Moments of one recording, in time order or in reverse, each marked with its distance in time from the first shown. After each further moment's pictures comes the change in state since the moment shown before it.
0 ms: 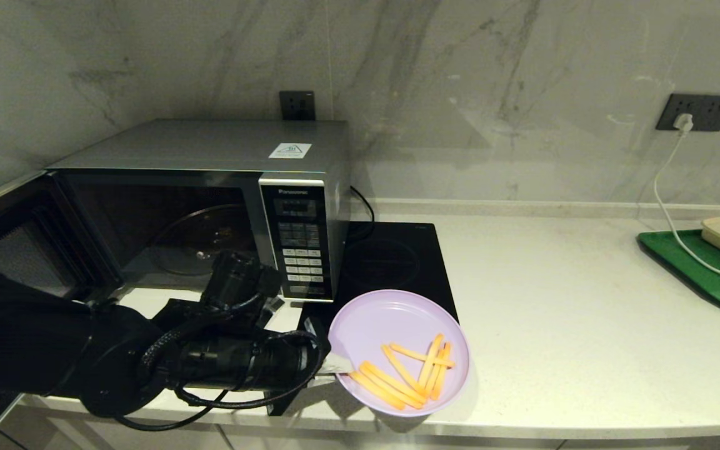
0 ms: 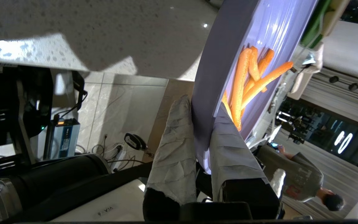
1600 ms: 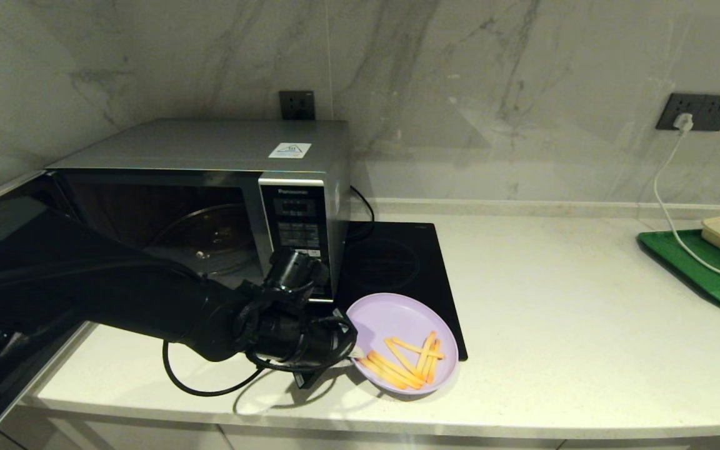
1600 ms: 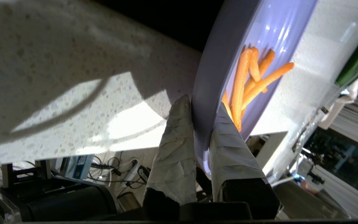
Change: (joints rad) left arm -0.003 0.238 -0.272 0.144 0.119 0.015; right arm 0.000 0.000 0.000 0.000 0.000 0.000
